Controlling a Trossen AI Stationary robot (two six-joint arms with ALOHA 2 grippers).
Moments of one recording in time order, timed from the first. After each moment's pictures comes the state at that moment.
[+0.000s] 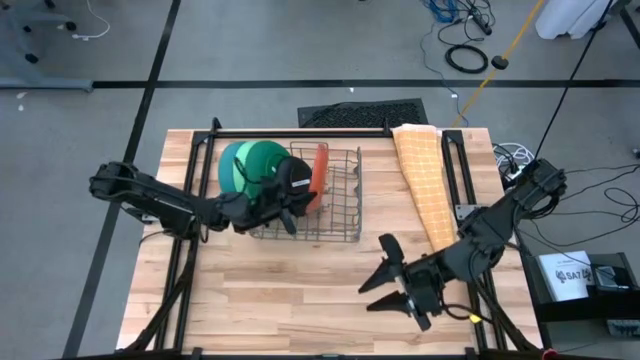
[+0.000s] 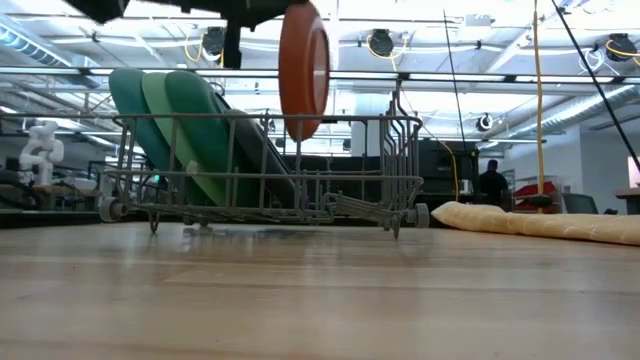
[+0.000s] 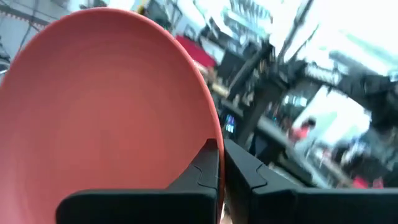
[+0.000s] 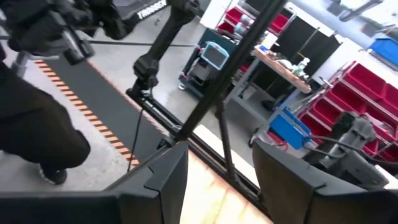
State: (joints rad) left arm -0.17 1.34 0.67 0.81 -0.50 -0.51; right arm 0.66 1.40 1.42 -0.15 0.27 -0.48
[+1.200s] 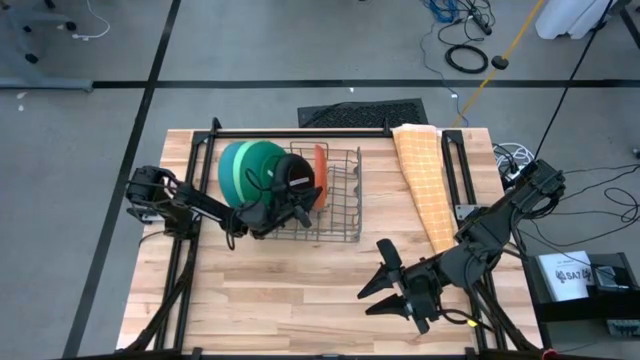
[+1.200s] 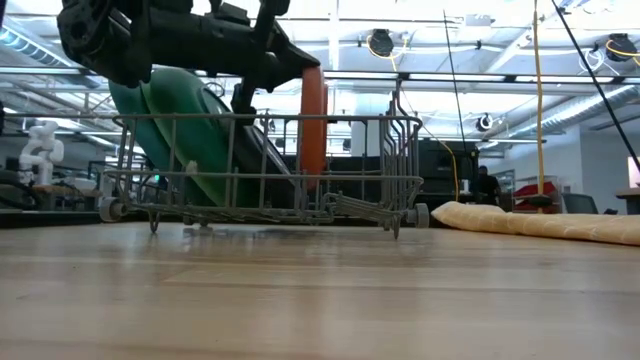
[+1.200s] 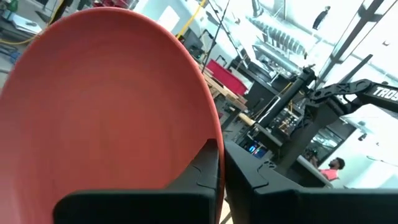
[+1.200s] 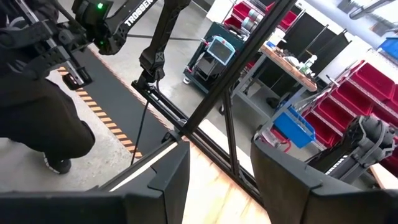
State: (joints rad) left arm -0.13 1.66 0.62 1.24 -0.66 -0.57; right arm 0.68 1.42 1.42 -0.17 0.27 -0.49
